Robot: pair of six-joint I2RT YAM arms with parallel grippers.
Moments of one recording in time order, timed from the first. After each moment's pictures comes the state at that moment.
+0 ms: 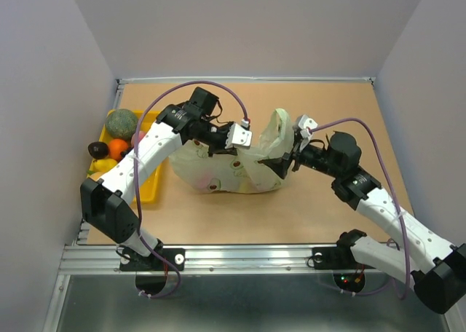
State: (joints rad) left arm -0.58 1.52 1.51 -0.98 0.73 1.08; right arm 0.54 0.91 0.74 0.07 -0.50 -0.06
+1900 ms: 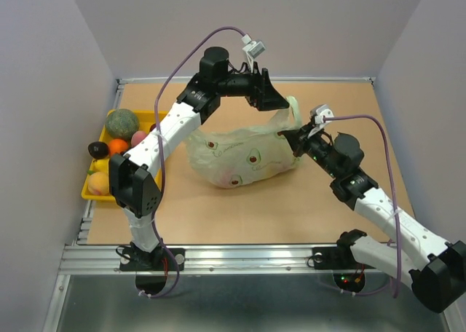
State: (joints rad) left arm -0.58 1.80 1.83 -0.15 0.88 -0.44; right arm 0.51 0.94 0.68 0.30 -0.11 0.08
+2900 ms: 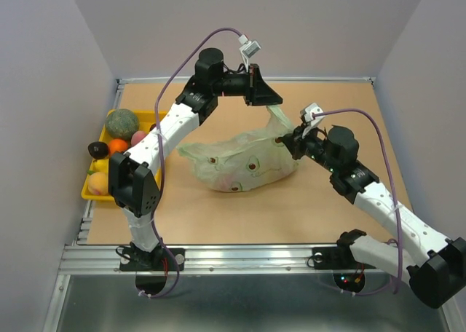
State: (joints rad) left arm -0.56 1.79 1.74 0.06 0.97 -0.60; right arm 0.50 0.99 0.77 0.09 -0.22 0.02
